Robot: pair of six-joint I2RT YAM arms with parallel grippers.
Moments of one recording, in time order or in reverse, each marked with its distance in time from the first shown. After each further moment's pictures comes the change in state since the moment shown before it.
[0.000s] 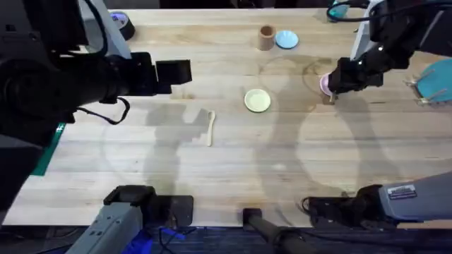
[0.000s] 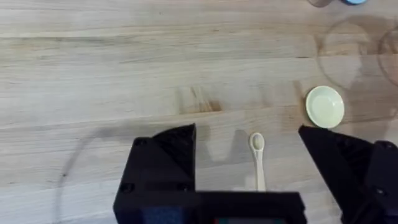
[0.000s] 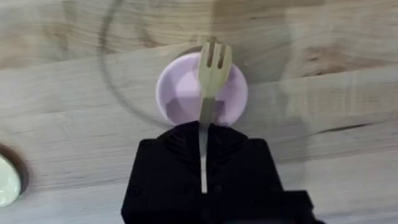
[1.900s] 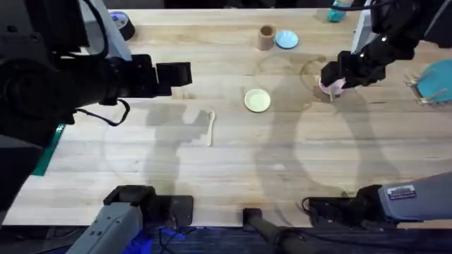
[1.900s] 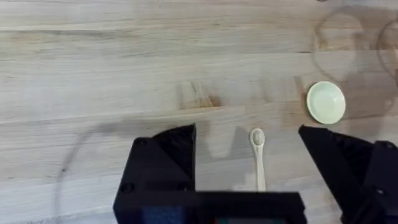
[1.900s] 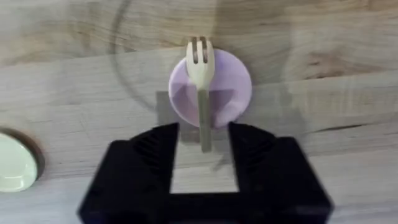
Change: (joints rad) left arm 0.000 0.000 0.000 -0.020 0.000 0.000; right arm 0.018 0.000 0.074 -0.079 -0.004 0.002
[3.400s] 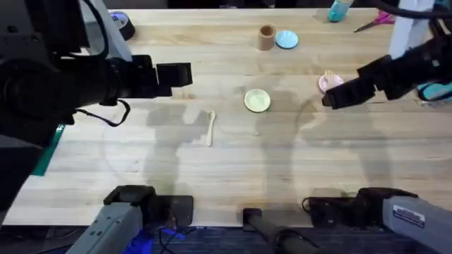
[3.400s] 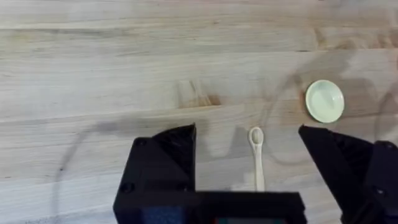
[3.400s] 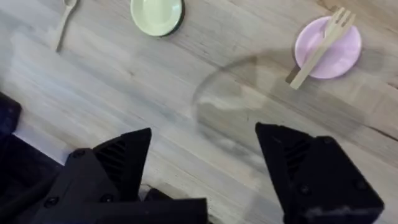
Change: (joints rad) left arm 0.000 0.000 0.000 -0.006 0.007 -0.001; right arm 0.000 -0.431 0.043 -0.458 -0.395 -0.541
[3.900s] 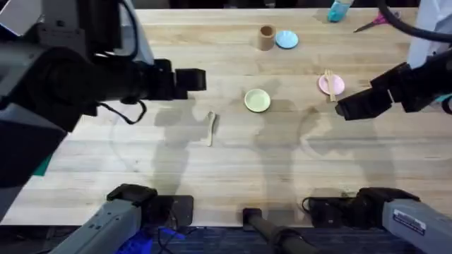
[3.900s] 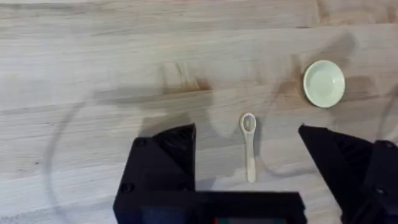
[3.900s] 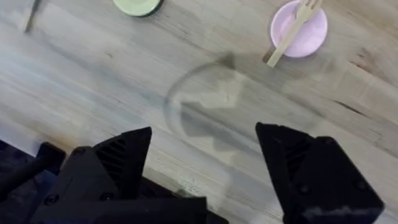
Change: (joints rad) left arm -0.140 0.087 0.007 -0.017 -0.072 -0.086; right arm 0.000 -0.114 0.000 -0.060 0.116 -0.029
